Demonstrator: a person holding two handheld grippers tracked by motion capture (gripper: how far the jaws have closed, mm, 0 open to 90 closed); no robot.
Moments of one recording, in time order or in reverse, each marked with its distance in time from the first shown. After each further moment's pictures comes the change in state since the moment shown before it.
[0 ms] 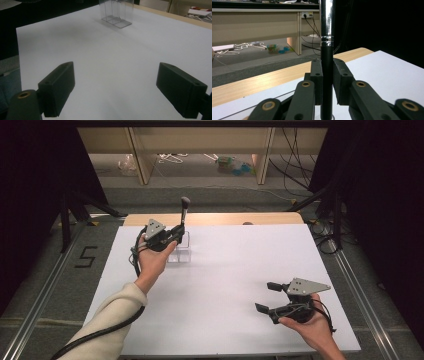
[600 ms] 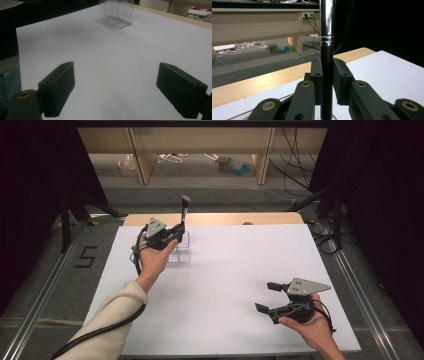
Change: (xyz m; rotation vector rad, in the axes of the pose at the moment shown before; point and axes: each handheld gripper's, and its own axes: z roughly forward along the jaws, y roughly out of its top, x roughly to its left) left arm 0.003 0.000 0.005 0.006 0.008 0.000; right arm 0.000 0.000 0.000 0.001 0.005 0.006
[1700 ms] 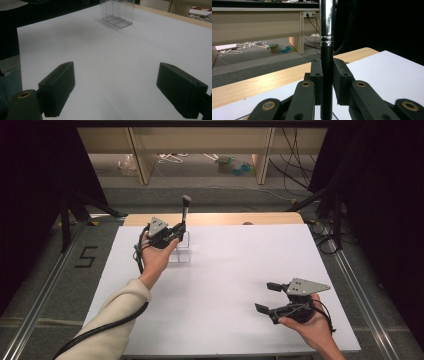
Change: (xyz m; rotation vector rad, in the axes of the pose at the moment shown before) left arm 0.003 -0.004 0.010 0.000 0.014 -0.002; right arm 0.000 0.000 0.001 -0.003 0.001 -0.012
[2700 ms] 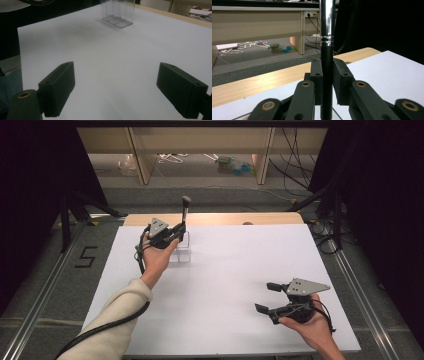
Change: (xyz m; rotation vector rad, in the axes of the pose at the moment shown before) left arm 0.002 -0.006 0.005 -0.004 0.005 -0.005; right arm 0.000 0.000 0.000 0.005 -0.005 0.001
